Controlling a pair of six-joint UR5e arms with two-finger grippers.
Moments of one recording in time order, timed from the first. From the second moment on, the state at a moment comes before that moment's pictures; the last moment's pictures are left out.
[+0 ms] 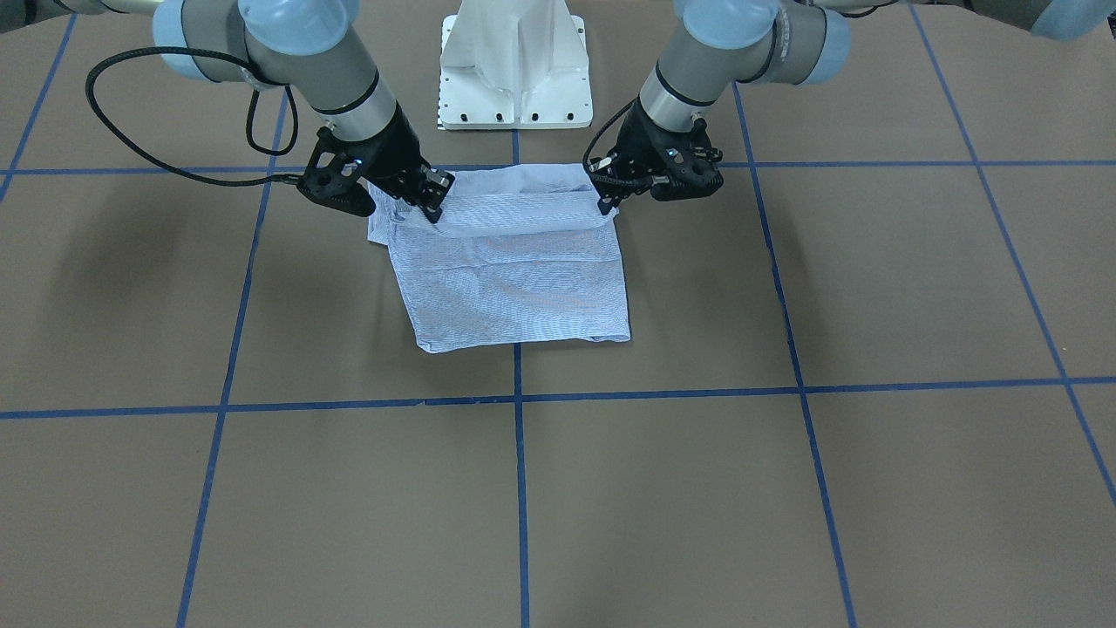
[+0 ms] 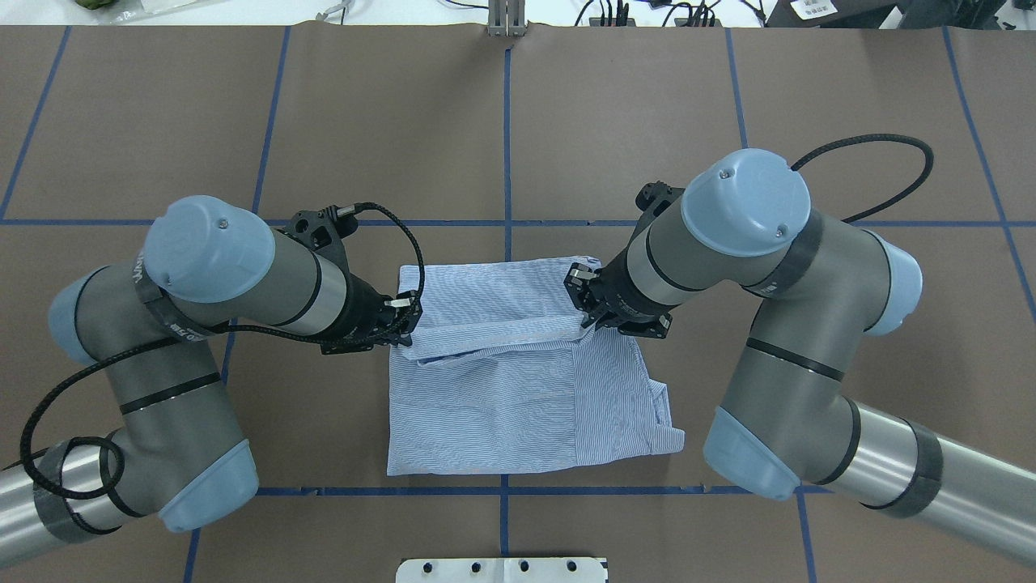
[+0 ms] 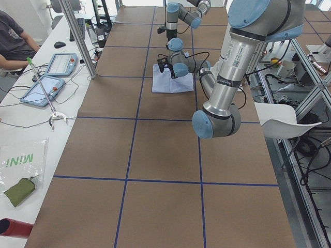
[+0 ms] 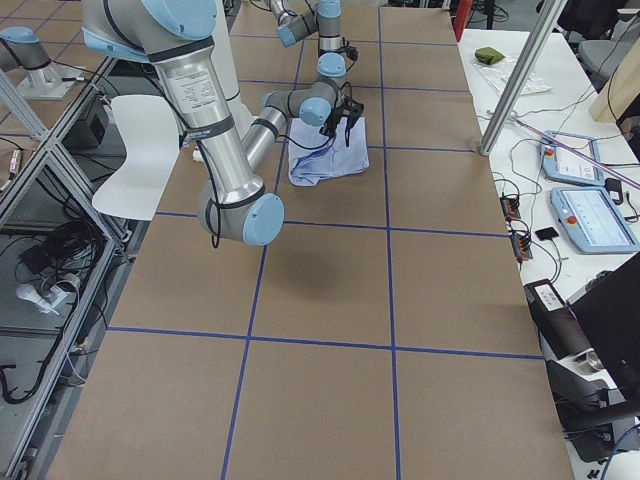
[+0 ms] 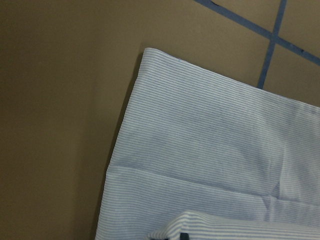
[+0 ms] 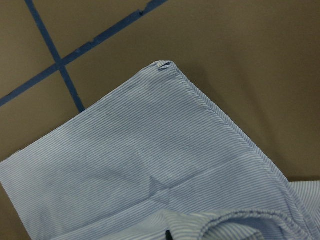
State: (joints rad) left arm -0.54 -2.01 -1.87 -1.89 -1.97 -1.62; right arm 0.57 -1.06 1.88 -1.45 2.01 1.70
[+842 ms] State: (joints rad) left arm -0.57 -2.05 -1.76 -1.97 -1.97 -1.60; right arm 0.62 -0.98 1.74 -1.44 2.00 1.60
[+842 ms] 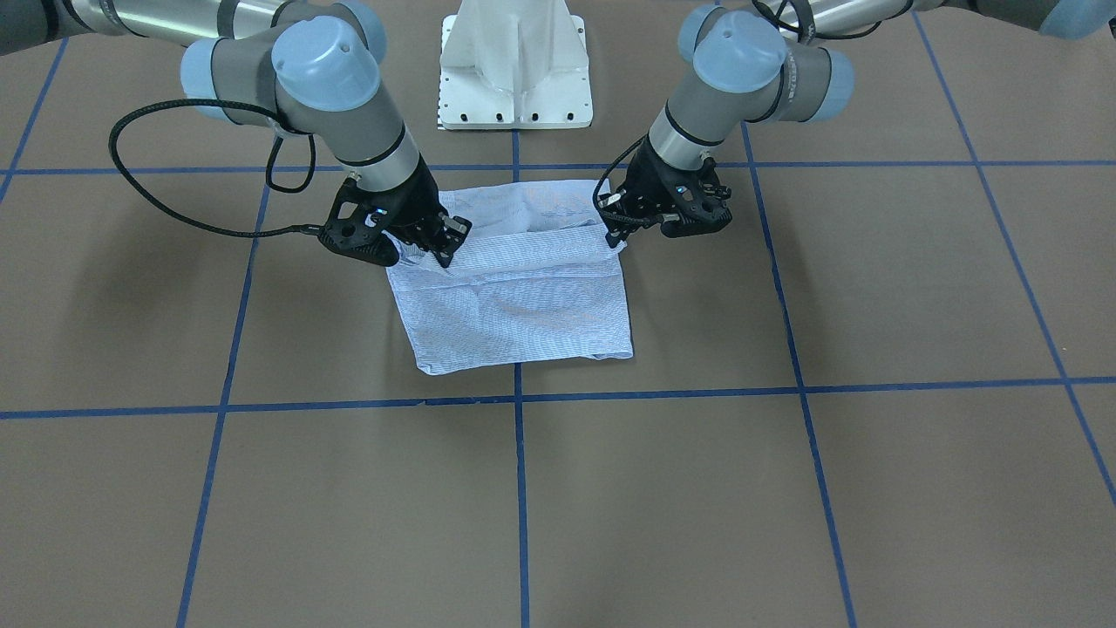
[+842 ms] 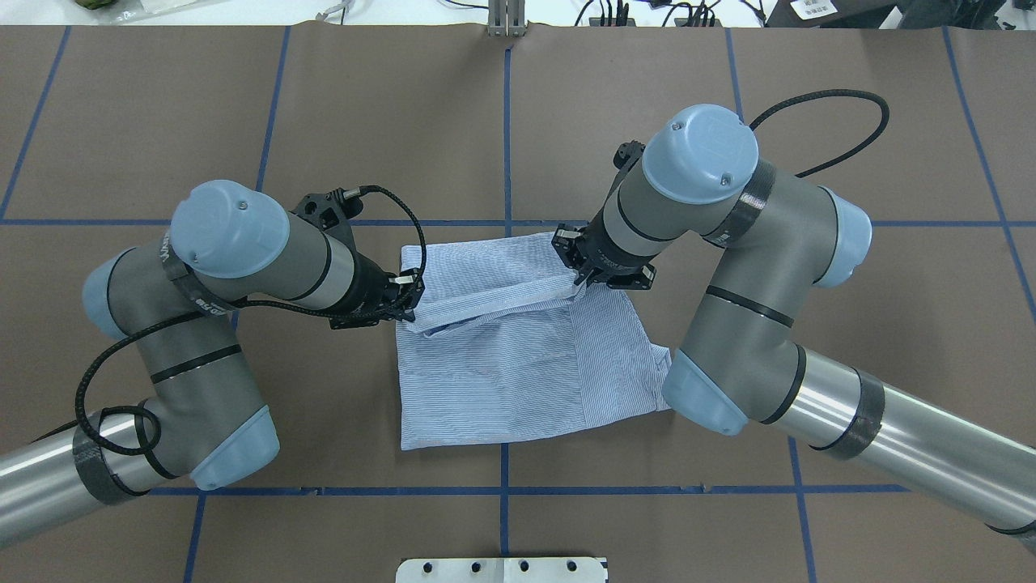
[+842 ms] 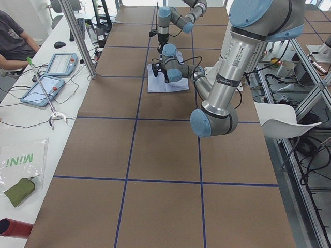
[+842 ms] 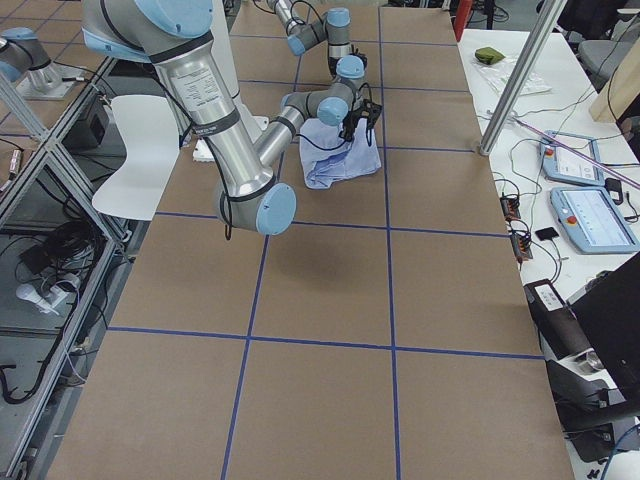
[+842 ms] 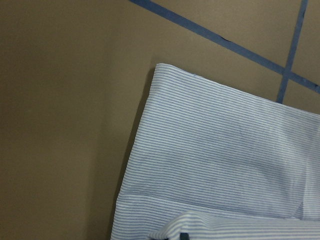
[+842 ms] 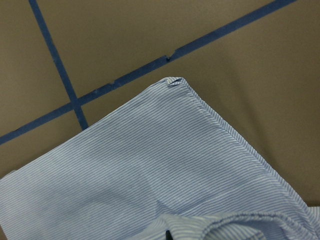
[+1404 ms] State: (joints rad) left arm -0.58 -2.06 -1.74 -1.99 -1.97 -1.60; right arm 0.65 -0.95 1.71 -1.44 2.00 1.58
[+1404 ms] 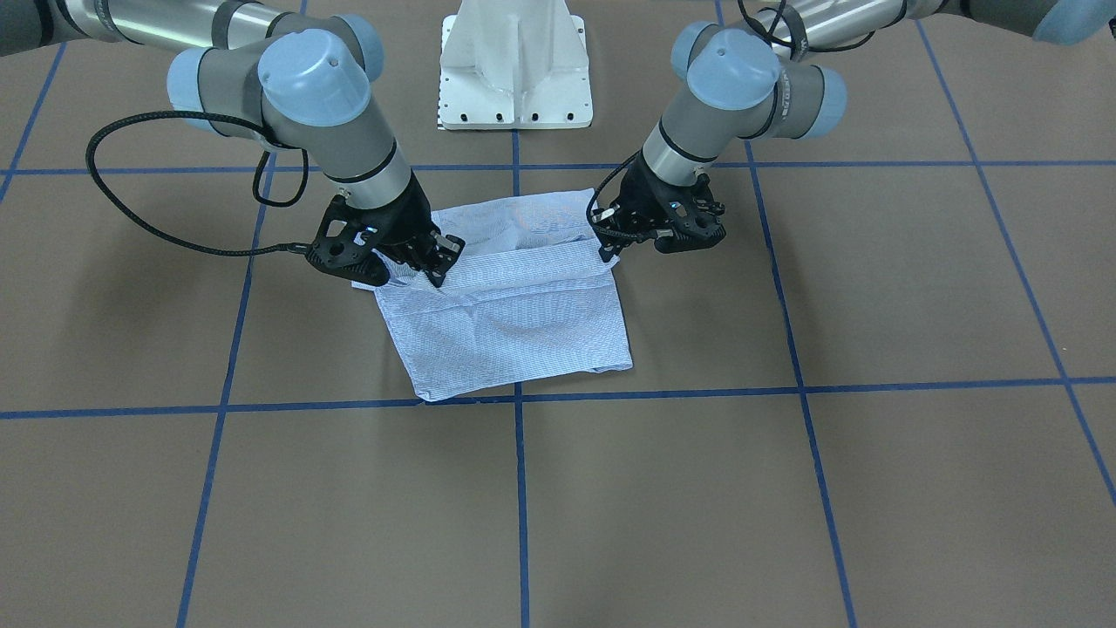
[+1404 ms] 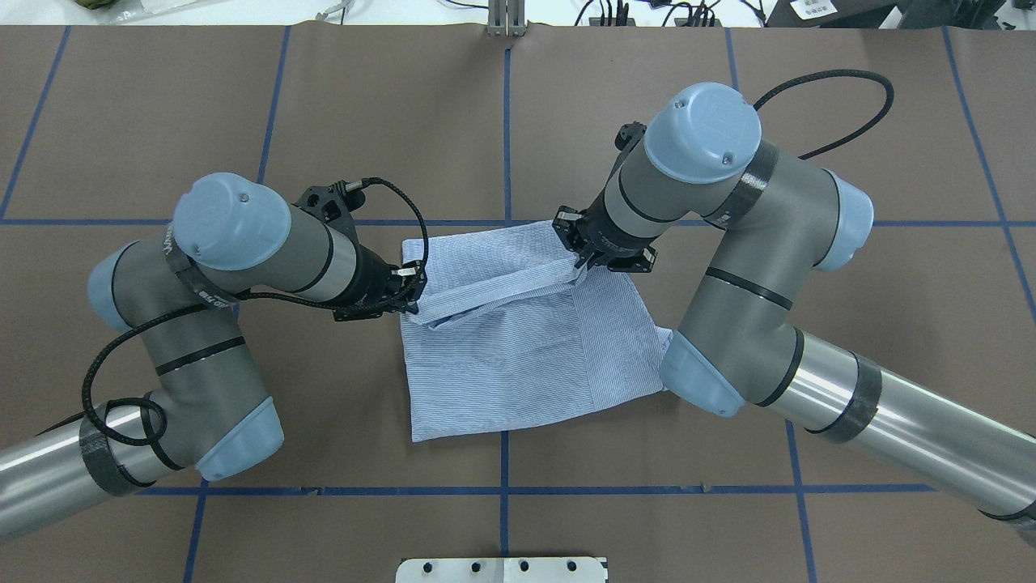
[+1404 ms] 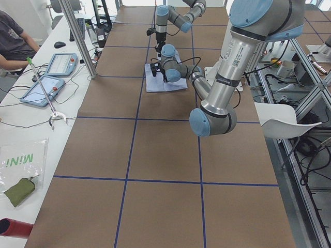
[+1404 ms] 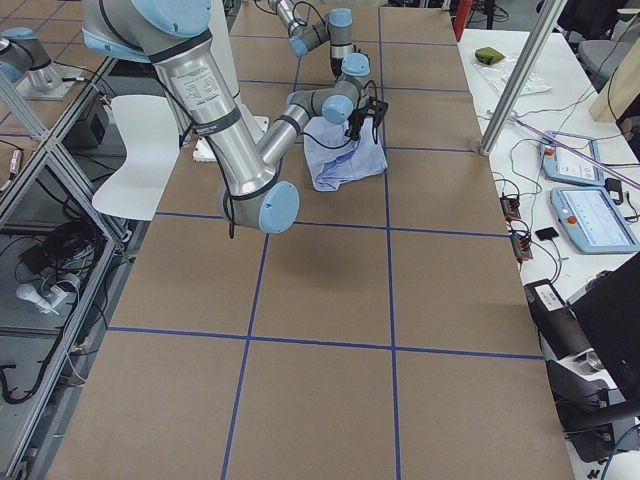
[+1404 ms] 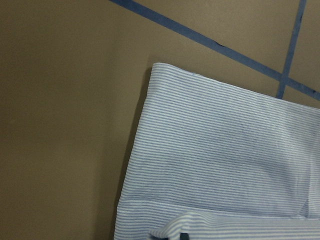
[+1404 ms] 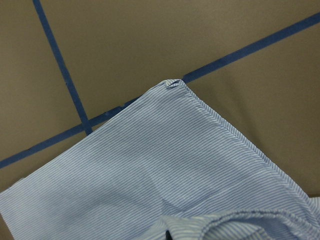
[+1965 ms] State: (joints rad) left arm -0.60 -2.06 -1.75 -1.98 -1.97 -1.61; right arm 0.67 -0.92 1.68 -1.44 2.01 1.59
